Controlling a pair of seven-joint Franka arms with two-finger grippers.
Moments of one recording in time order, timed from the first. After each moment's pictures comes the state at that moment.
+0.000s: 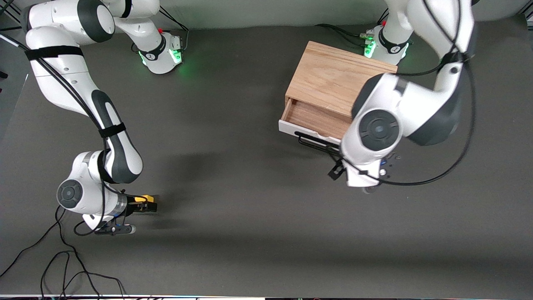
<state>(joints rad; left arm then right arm) -0.29 0.49 -0.19 -1.24 0.09 1.53 -1.23 0.00 0.77 0.05 -1.53 0.00 2.30 0.01</state>
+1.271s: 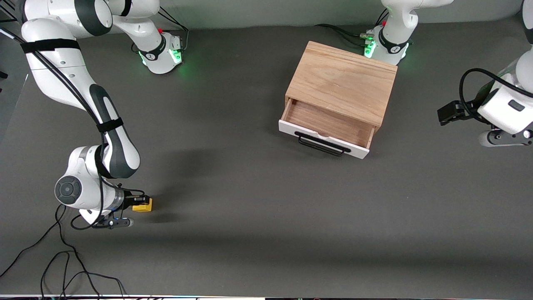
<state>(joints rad) 0.01 0.19 -0.18 -1.28 0.10 1.32 -0.18 0.01 0.70 0.02 -1.57 -0.04 2.22 0.00</state>
